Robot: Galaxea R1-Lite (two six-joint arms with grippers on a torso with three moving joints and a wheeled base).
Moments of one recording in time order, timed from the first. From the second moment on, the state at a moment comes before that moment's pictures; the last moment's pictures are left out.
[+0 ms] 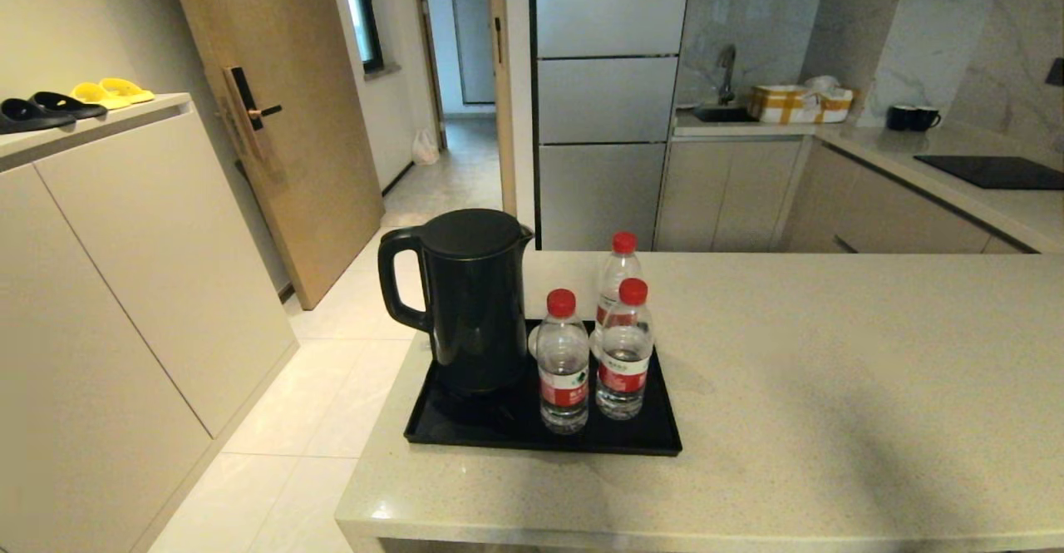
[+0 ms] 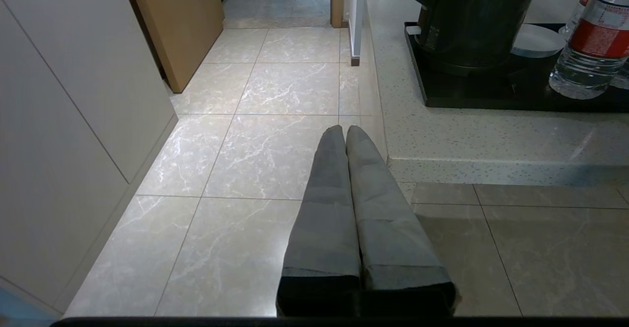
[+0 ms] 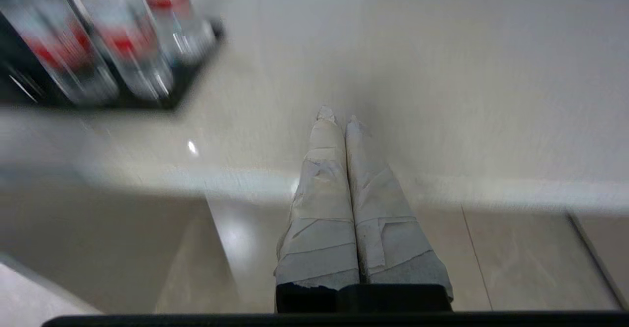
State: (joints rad) left arm 0.00 0.00 -0.02 0.06 0.00 0.01; right arm 0.00 0.04 -0.13 0.17 0.01 -0.04
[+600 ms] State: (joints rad) left arm 0.00 0.00 -0.02 0.06 0.00 0.01; right arm 0.03 0.85 -0.62 0.04 0.10 0.05
